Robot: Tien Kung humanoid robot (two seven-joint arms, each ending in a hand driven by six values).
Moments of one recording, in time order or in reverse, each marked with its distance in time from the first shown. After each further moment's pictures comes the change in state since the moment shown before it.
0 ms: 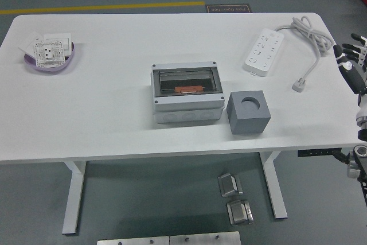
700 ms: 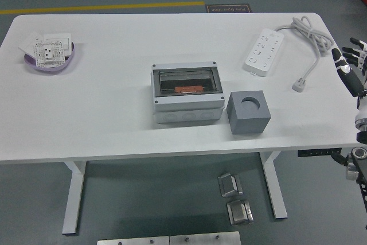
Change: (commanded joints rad) left arm -0.010 0.017 0.026 0.000 -0.036 0.006 0.012; right arm -0.002 0.010 -0.006 -0.015 -0.030 -0.003 -0.015
